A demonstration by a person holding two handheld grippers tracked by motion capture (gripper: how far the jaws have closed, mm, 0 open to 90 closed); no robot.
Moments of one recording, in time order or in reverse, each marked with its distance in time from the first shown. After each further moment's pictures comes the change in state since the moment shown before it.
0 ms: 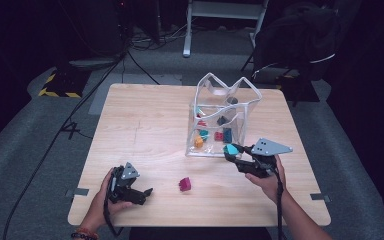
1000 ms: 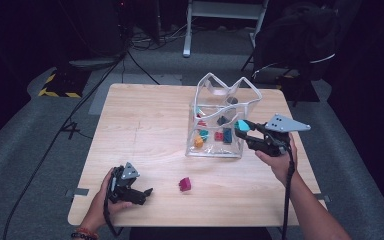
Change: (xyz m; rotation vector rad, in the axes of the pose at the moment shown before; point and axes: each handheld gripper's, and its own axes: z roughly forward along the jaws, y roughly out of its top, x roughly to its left) left arm 0.000 0.000 0.000 -0.001 0.000 0.000; right arm -0.032 0.057 -0.019 -0.069 -0.083 0.003
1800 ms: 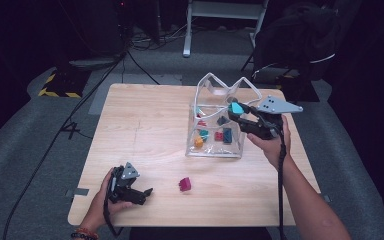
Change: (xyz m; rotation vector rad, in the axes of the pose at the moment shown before) left arm 0.000 0.000 0.000 0.002 -0.001 0.001; right arm -0.002 0.044 0.025 -0.010 -0.053 -0.034
